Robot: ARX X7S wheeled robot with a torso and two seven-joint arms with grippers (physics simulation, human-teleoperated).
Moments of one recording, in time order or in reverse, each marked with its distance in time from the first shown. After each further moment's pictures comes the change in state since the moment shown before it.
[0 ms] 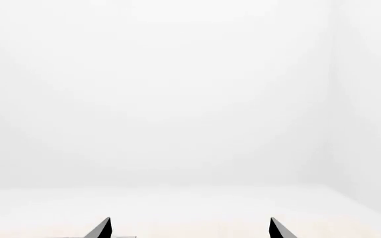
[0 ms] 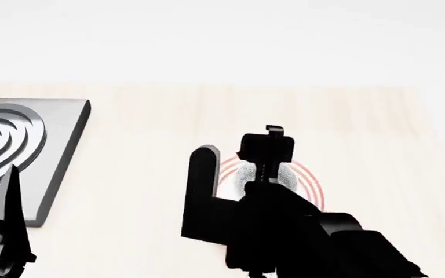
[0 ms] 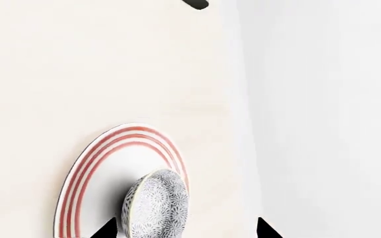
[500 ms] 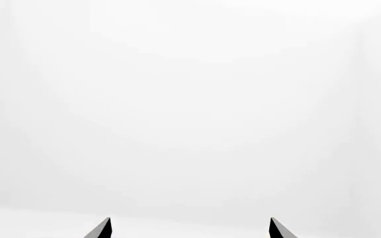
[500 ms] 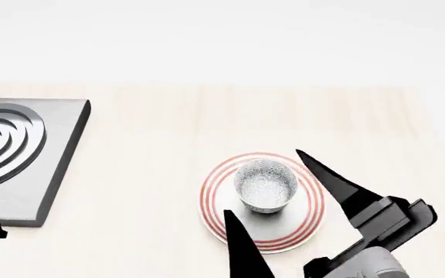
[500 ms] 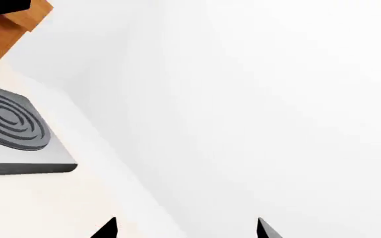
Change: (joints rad) left arm -0.002 0.050 -0.051 0.000 0.022 0.108 -0.033; right arm -0.561 0.541 0.414 -0.620 0.224 -0.534 0.763
